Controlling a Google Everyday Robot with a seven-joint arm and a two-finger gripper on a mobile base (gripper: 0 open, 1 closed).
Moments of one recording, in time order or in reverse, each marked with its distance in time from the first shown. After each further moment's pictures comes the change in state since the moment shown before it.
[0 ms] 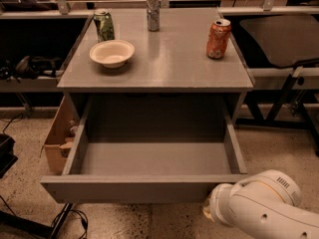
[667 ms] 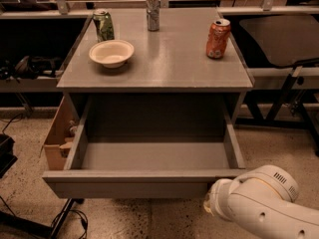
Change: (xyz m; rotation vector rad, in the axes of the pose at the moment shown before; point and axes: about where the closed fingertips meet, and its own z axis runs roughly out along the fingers) arm -0.003 -0.018 0.000 0.045 0.009 -0.012
